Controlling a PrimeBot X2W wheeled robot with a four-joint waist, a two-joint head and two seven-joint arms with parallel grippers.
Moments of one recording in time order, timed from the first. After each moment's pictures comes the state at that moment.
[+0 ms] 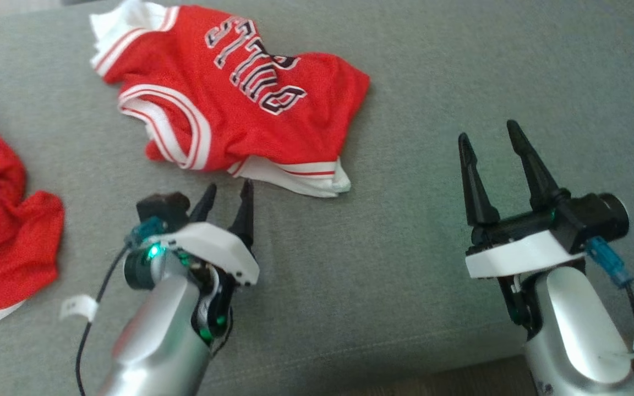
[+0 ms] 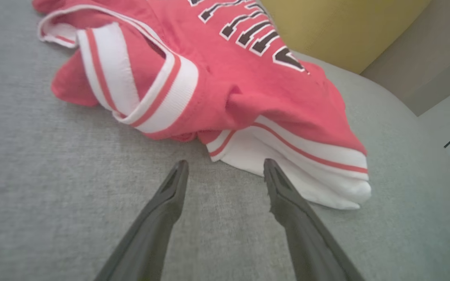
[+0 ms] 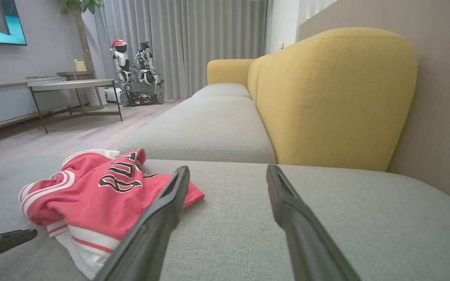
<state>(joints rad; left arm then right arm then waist) -0.40 0.04 -0.44 0.57 -0.56 0.07 -0.18 -0.26 -0.05 0.15 0.21 0.06 0.12 -0.25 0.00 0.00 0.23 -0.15</state>
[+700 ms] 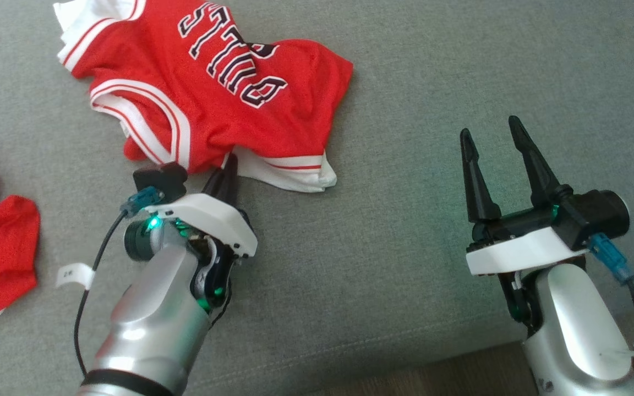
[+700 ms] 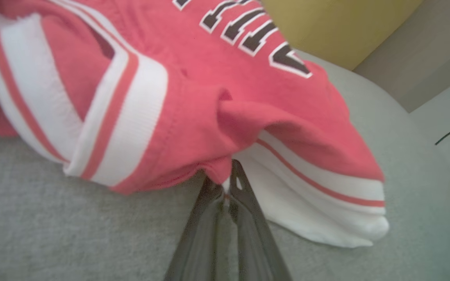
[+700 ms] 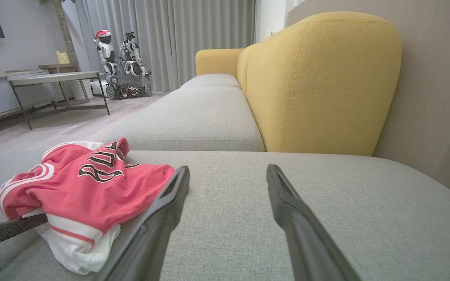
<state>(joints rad) -0.58 0.04 -0.51 0.78 -0.66 0.03 -0.23 -0.28 -0.05 0.15 0.21 0.07 0.12 -0.25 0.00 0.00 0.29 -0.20</state>
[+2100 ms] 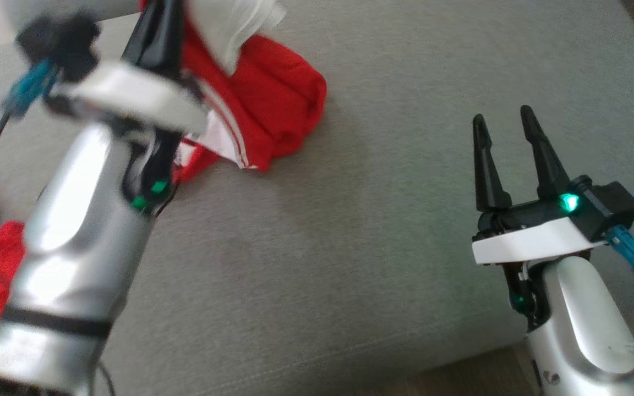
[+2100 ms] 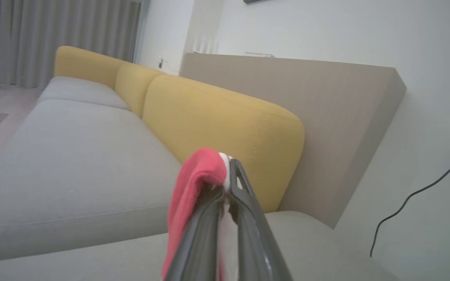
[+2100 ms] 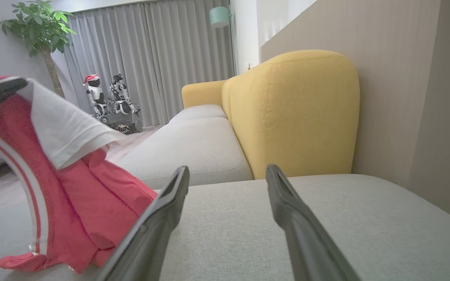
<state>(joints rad) -0.79 0.19 -0.47 0.44 -0.65 0.00 -0.26 -0.29 -0.05 0.14 0.21 0.18 0.12 -0.25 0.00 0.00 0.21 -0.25</state>
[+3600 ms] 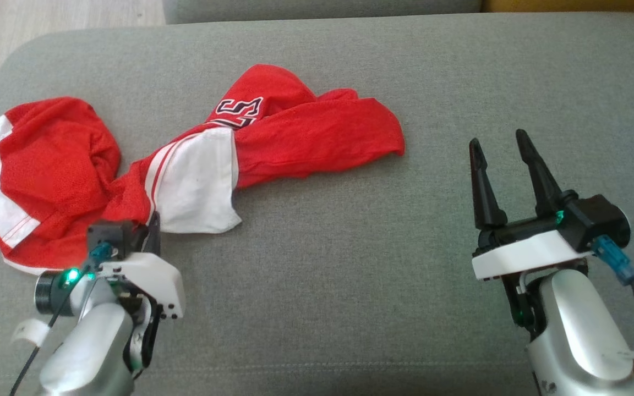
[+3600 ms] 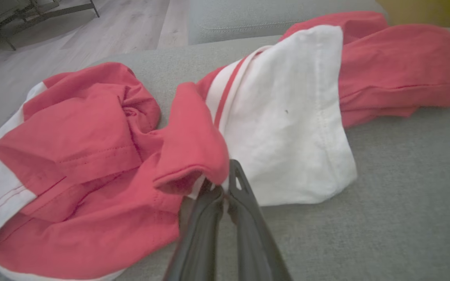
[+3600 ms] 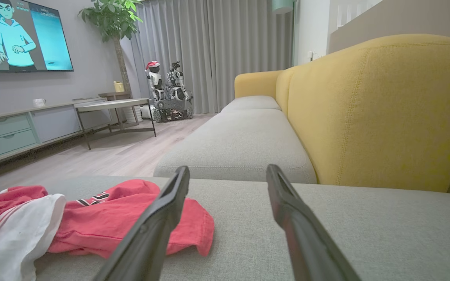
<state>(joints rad) -0.35 0.32 -0.56 0.51 -0.49 0.23 -0.15 -0.27 -0.05 0.12 0.28 0.11 0.12 -0.25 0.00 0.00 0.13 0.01</state>
